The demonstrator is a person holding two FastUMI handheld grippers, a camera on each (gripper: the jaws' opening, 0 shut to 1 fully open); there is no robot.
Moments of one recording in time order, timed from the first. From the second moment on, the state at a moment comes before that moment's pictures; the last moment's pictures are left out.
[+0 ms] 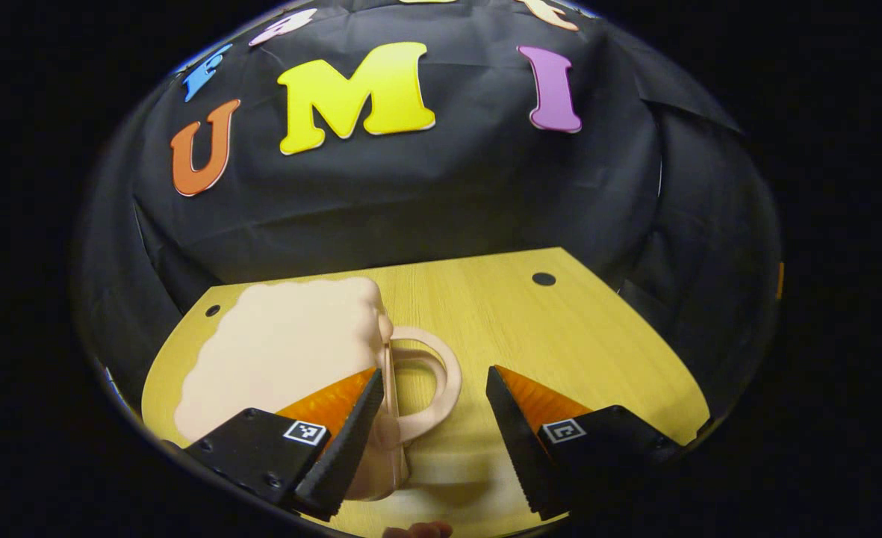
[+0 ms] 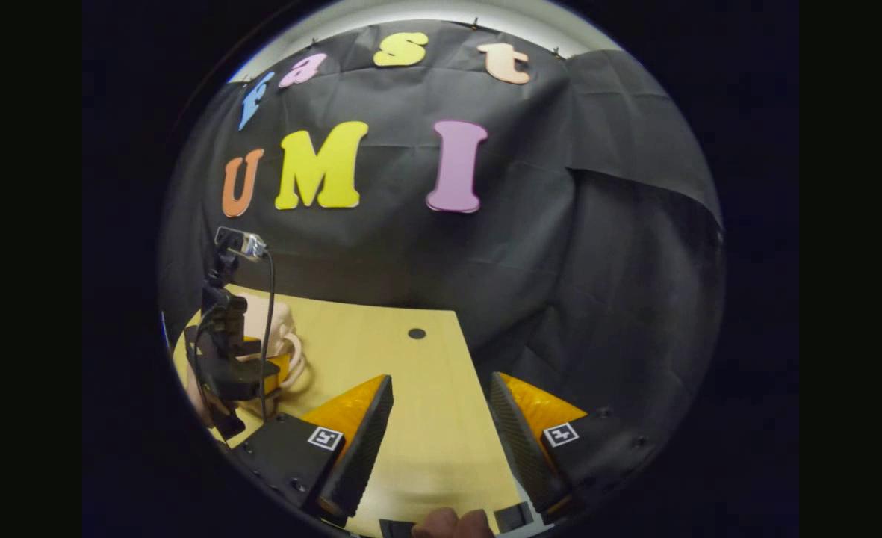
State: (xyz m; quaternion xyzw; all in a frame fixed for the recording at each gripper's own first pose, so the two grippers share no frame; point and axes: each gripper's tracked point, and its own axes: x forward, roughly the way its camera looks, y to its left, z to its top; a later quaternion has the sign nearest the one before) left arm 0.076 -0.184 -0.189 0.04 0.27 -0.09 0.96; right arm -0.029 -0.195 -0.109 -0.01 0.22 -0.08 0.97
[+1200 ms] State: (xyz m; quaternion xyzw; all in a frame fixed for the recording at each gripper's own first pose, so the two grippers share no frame) left arm 0.040 -0.006 0.067 -0.01 0.03 0.01 1.00; right arm 0.043 -0.012 0.056 0.00 0.01 -0.03 1.00
